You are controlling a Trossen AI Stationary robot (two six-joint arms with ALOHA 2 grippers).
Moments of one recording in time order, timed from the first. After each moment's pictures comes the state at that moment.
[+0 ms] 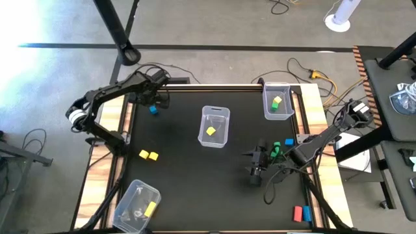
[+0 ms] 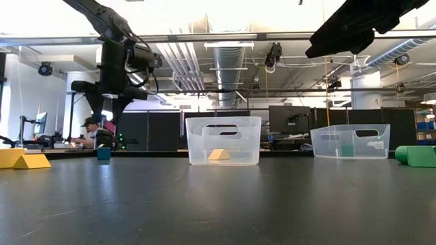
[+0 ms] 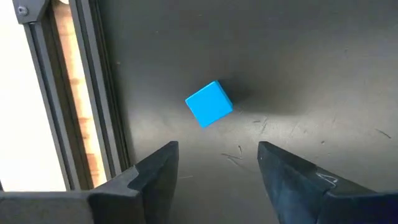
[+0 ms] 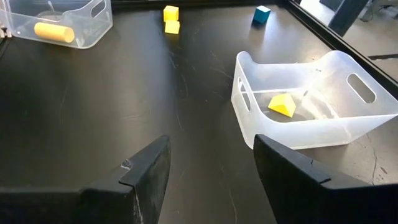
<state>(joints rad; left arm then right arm) 0.80 1.49 1.10 -1.11 -0.23 -0.65 0.57 1.29 0.74 -0.15 0.71 0.44</state>
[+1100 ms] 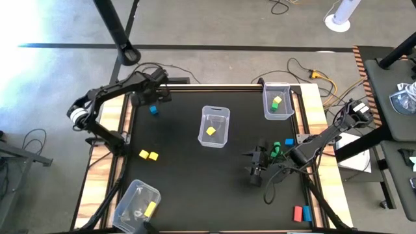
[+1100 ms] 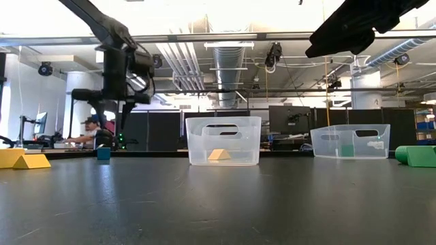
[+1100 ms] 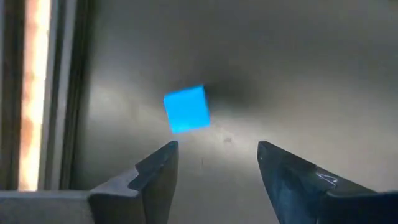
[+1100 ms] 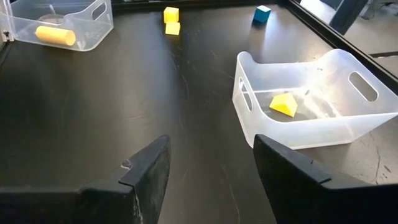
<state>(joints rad) 0.86 1.54 1.08 -1.02 -0.14 -0.96 0.57 1.29 0.74 -0.15 0.71 0.46</state>
